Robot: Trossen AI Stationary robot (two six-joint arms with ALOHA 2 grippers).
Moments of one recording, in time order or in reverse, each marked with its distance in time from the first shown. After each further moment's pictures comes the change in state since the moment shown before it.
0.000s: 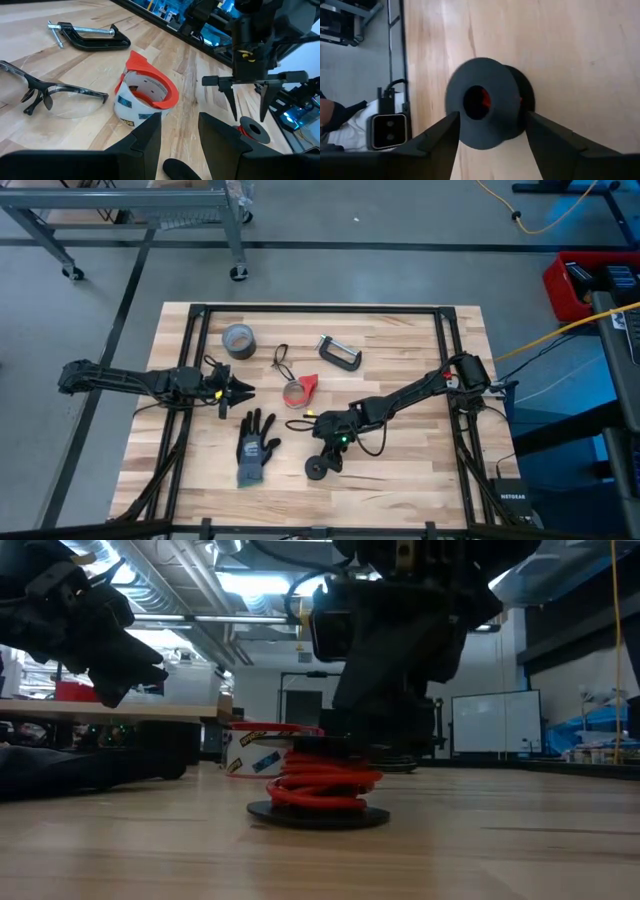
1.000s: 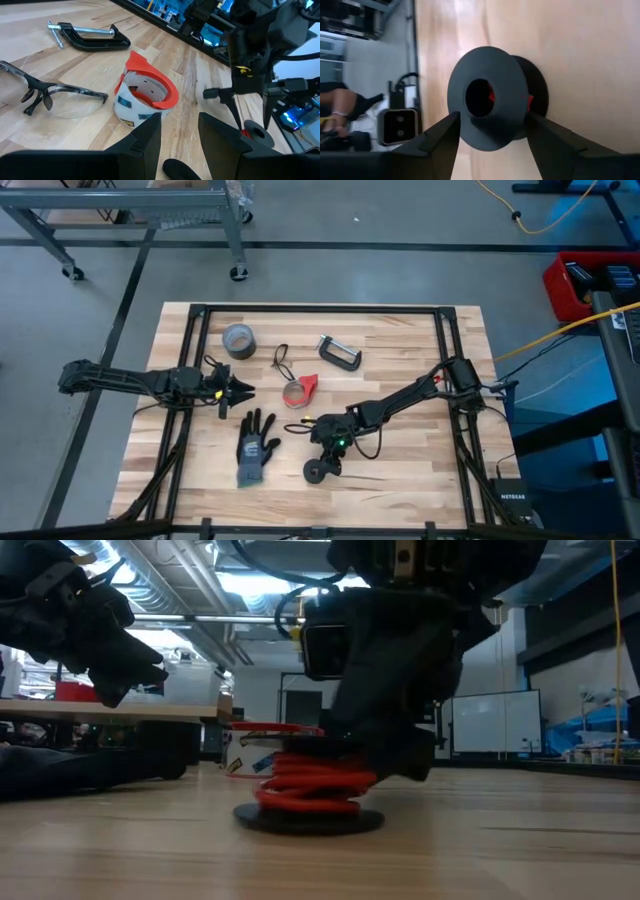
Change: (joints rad) left arm 0.000 0.000 0.000 0.000 0.000 0.000; right arm 0.006 0.073 0.001 0.114 -0.098 0.041
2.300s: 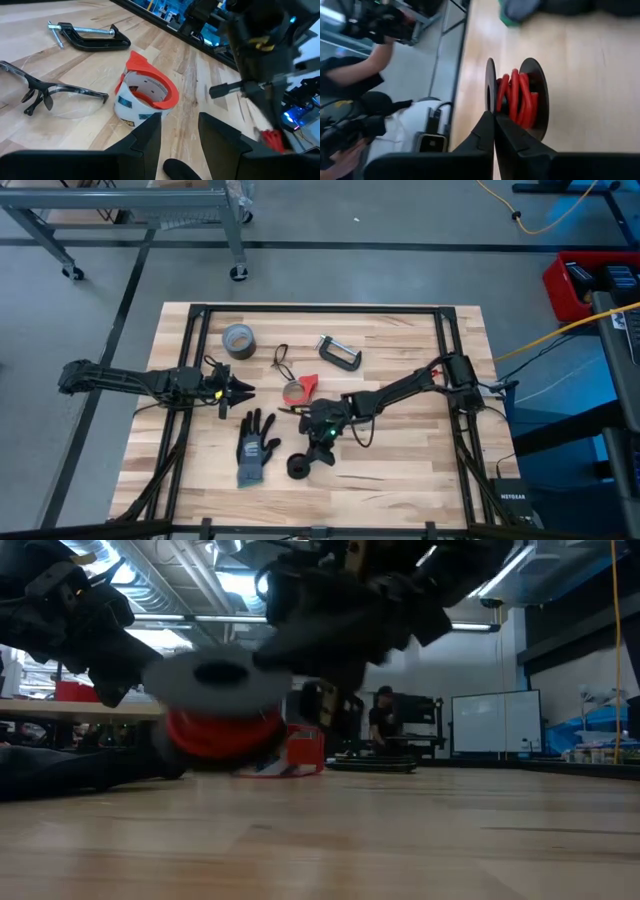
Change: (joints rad) left arm 0.000 0.000 0.000 -0.001 0.000 0.006; right arm -0.081 0.006 0.081 0.122 -0.116 -0.123
